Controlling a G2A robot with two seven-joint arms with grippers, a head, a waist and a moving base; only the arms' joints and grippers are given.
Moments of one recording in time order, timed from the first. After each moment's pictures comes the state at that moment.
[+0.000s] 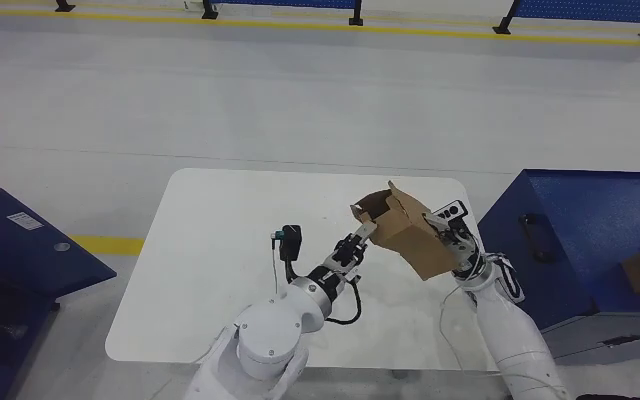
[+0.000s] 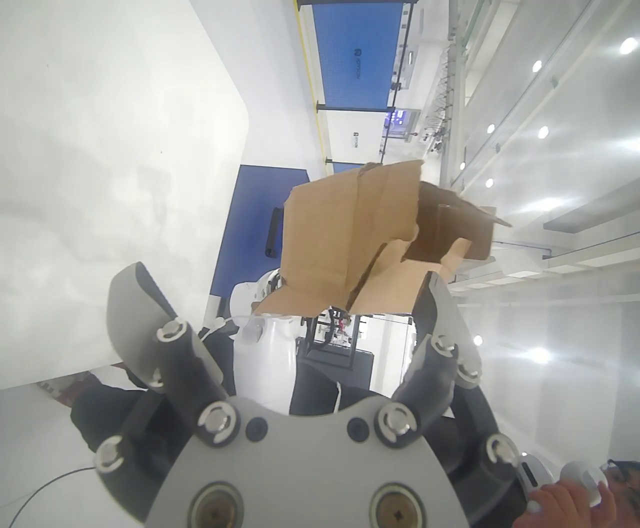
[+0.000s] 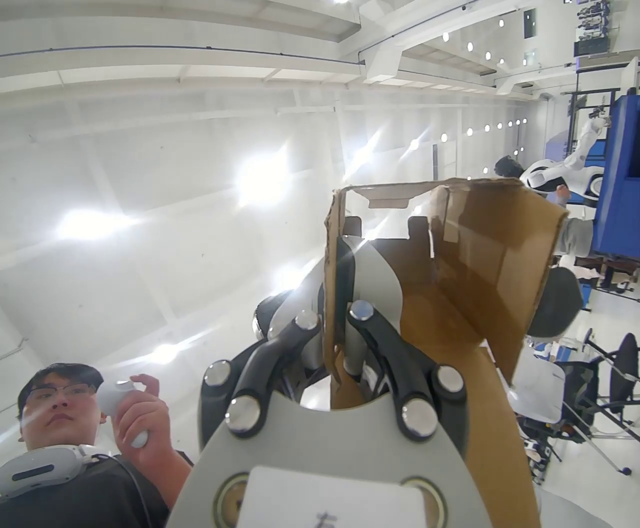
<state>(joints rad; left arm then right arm) 1.16 -1.52 -0.93 -1.95 -0.10 0.73 -0.08 -1.05 -1.16 1.40 -1.12 1.20 -0.02 1.35</state>
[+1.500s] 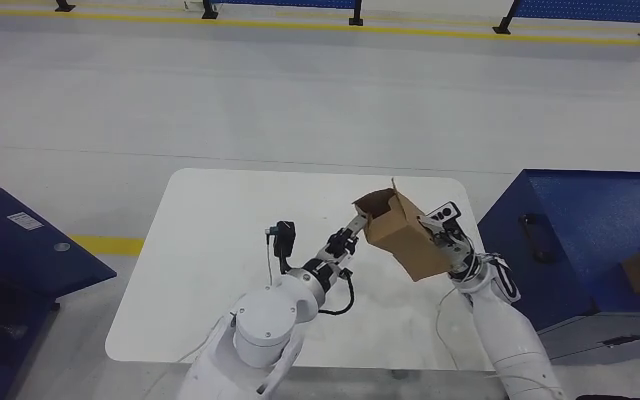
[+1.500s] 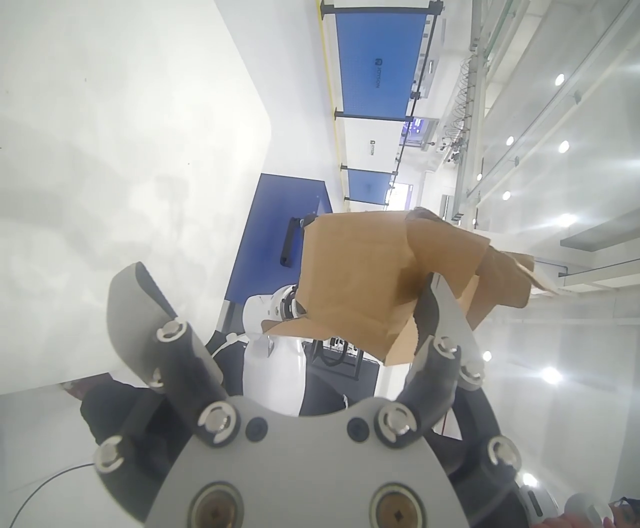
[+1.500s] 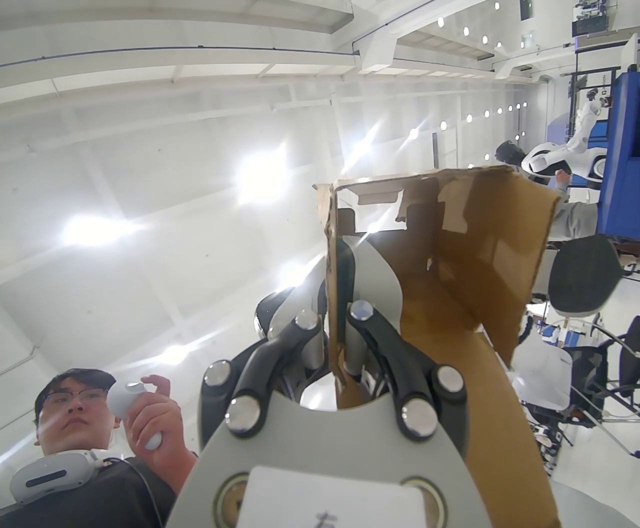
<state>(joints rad) 1.15 -1.53 -0.99 -1.92 -0.11 0.75 -0.11 -1.06 -1.17 1.40 -1.13 1.19 0.03 1.36</state>
